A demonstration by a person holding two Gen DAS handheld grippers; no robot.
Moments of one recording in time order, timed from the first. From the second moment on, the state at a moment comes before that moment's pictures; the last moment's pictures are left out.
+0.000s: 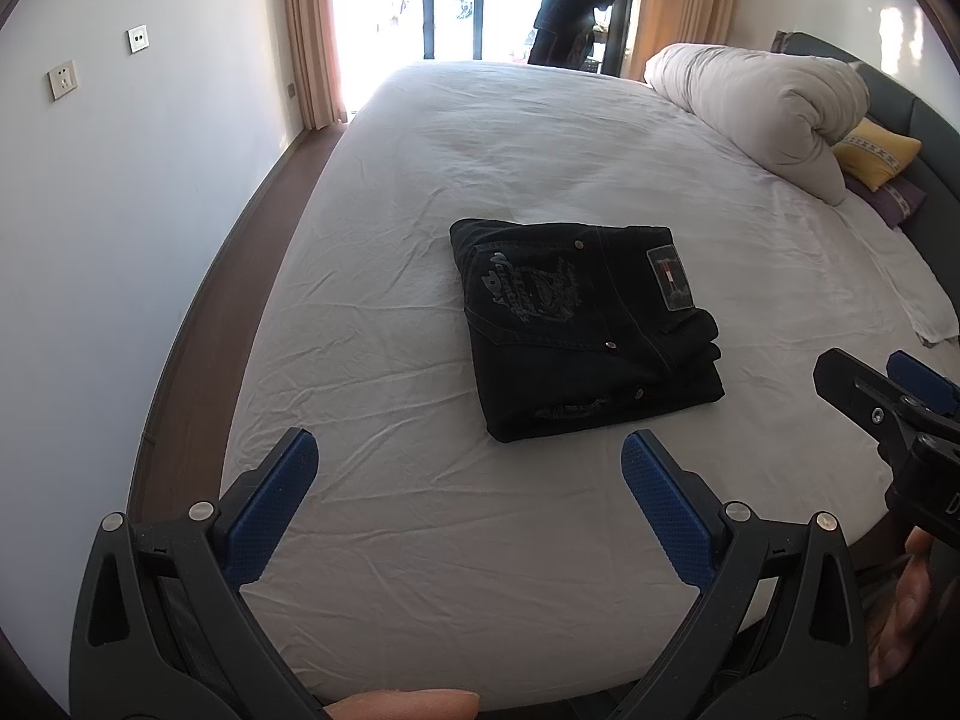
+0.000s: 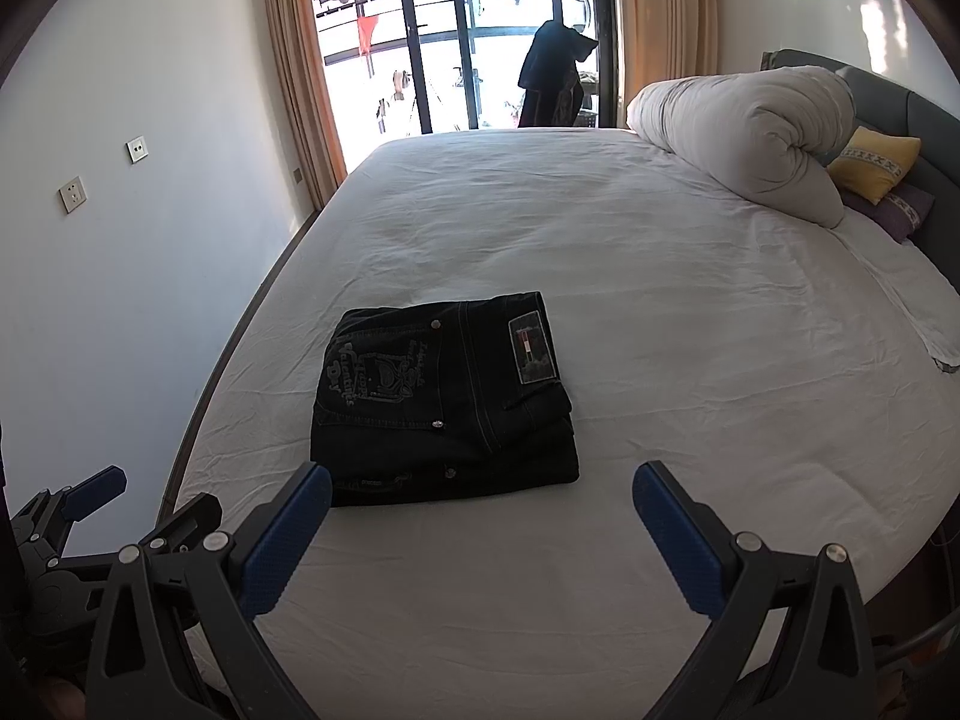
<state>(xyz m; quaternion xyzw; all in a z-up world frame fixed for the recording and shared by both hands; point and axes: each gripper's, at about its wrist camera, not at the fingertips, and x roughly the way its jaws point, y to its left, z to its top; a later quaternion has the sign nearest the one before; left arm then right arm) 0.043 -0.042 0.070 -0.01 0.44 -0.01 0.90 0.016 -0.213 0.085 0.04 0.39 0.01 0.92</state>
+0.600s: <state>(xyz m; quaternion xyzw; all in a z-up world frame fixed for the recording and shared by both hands) 0.041 -0.038 0.067 -0.01 0.45 -0.01 0.89 0.007 -0.213 0.079 0.04 0.39 0.01 0.92</state>
